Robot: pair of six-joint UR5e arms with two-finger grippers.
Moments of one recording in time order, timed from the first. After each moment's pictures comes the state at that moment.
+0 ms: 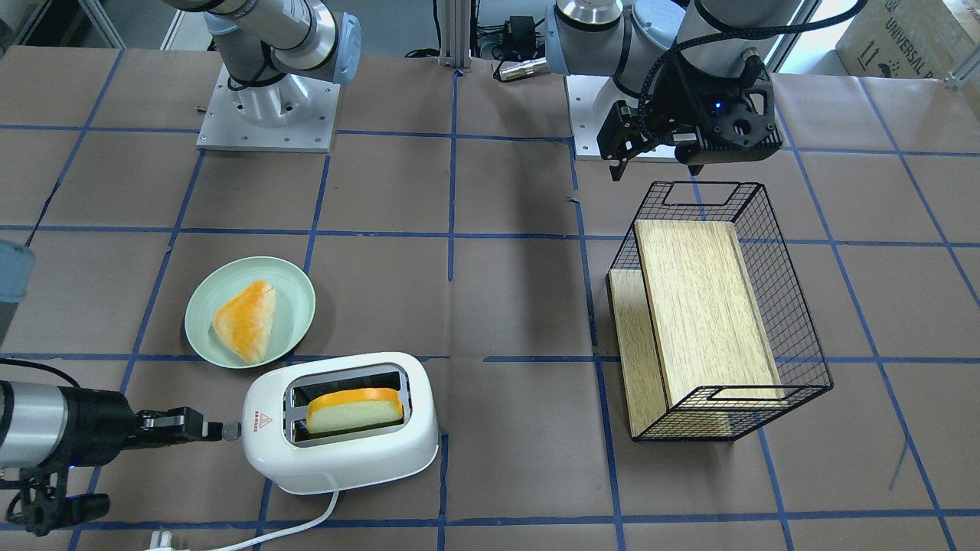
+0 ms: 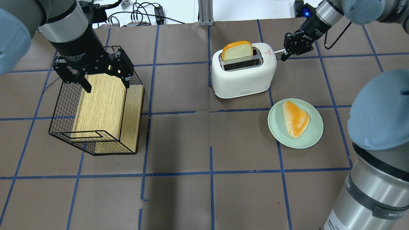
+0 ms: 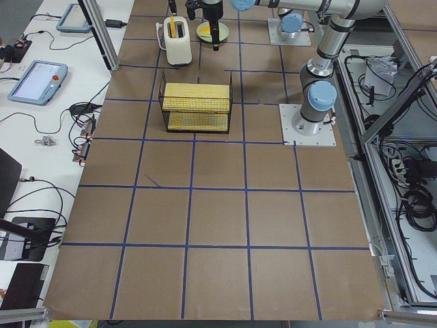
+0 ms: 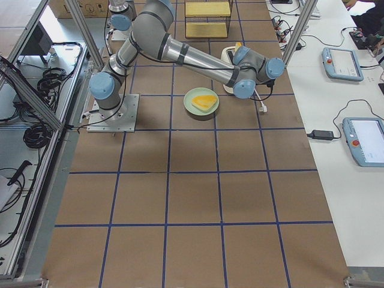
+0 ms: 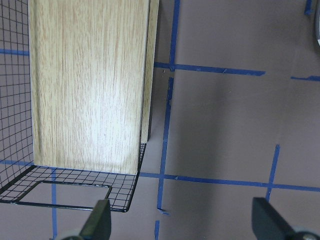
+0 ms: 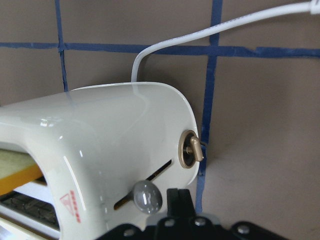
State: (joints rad) left arm -1.60 -1.56 -1.53 -1.70 1.58 -0.13; right arm 1.34 -0.92 1.13 -1.51 -1.14 -0.38
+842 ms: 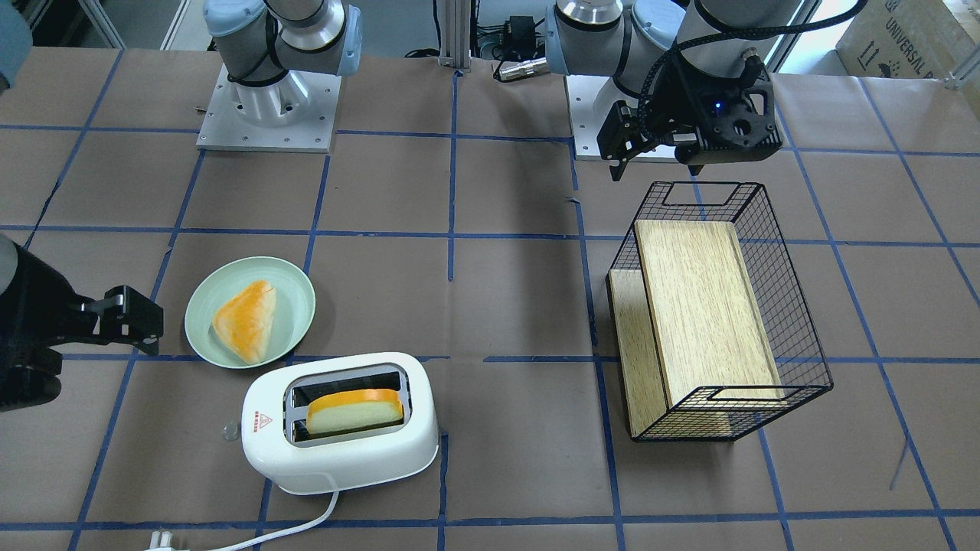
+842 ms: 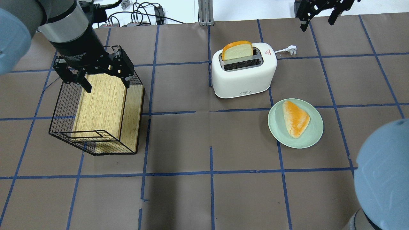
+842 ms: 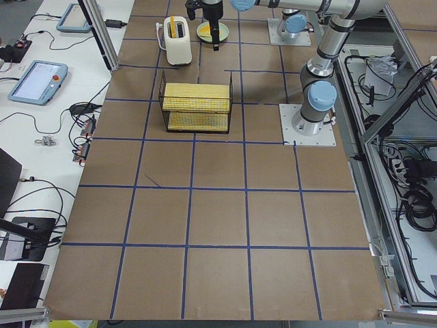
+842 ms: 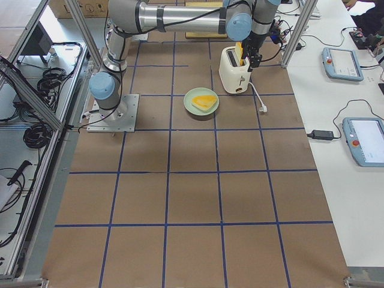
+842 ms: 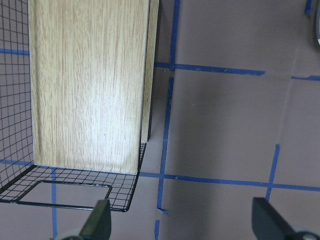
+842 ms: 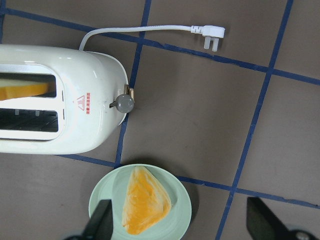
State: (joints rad) left arm -1.60 -1.56 -1.53 -1.70 1.58 -0.13; right arm 1.46 -1.17 1.11 -1.47 -1.59 -0.35
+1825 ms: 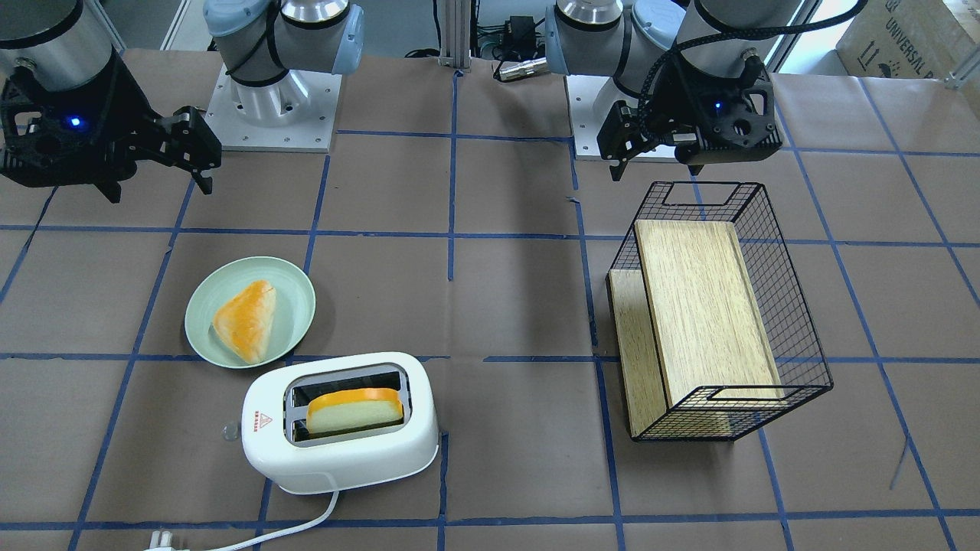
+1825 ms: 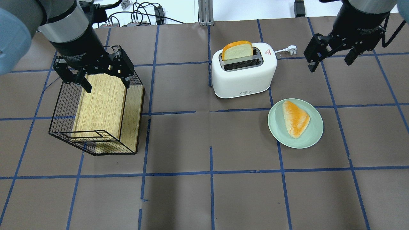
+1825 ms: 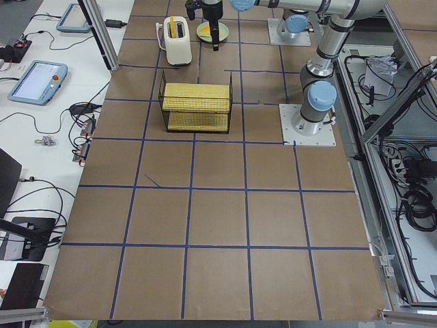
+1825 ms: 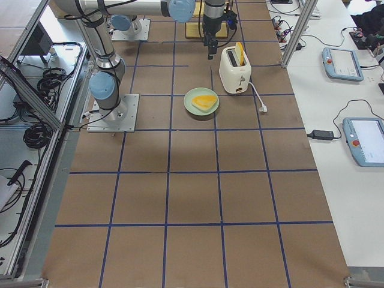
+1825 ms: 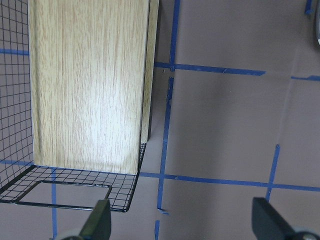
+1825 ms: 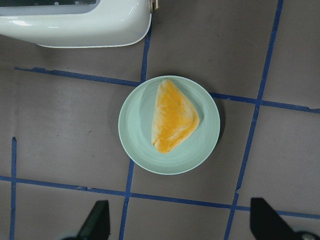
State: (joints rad) left arm -1.60 -1.56 -1.53 -1.70 1.58 -0.13; right arm 1.47 -1.56 1.51 -1.49 -1.60 -0.26
